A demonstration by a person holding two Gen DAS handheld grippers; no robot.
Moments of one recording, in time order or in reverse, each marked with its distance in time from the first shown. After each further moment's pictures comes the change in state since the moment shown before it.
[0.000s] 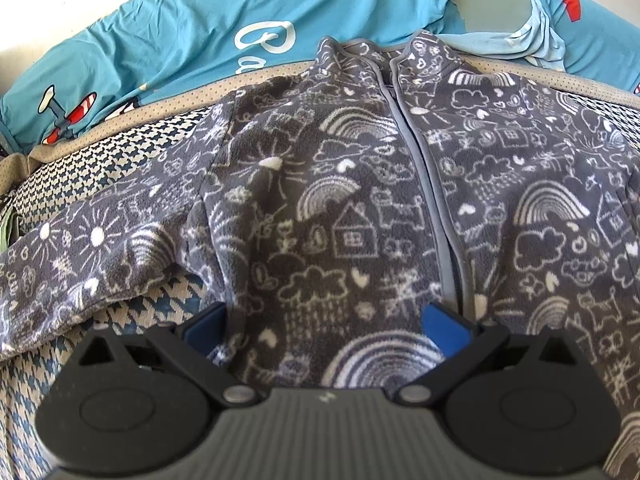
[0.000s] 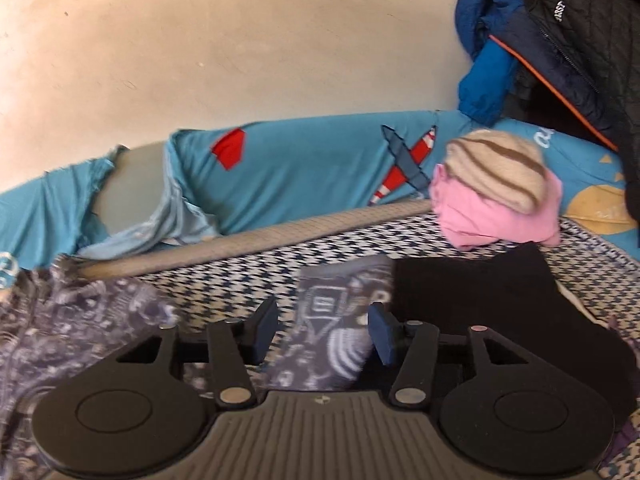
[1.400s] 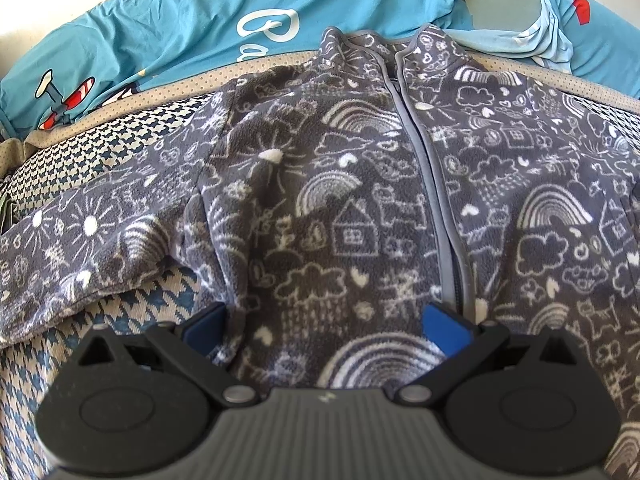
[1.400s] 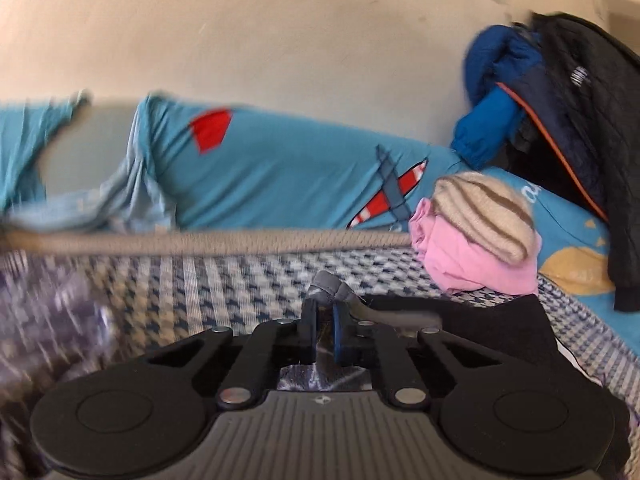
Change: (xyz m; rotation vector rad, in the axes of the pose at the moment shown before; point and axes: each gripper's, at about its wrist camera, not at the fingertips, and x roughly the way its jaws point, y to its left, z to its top) left arm 0.004 0.003 0.003 -0.033 0.029 -0.023; right arm 0.055 0.039 -0.002 -0.131 -0.097 -0.208
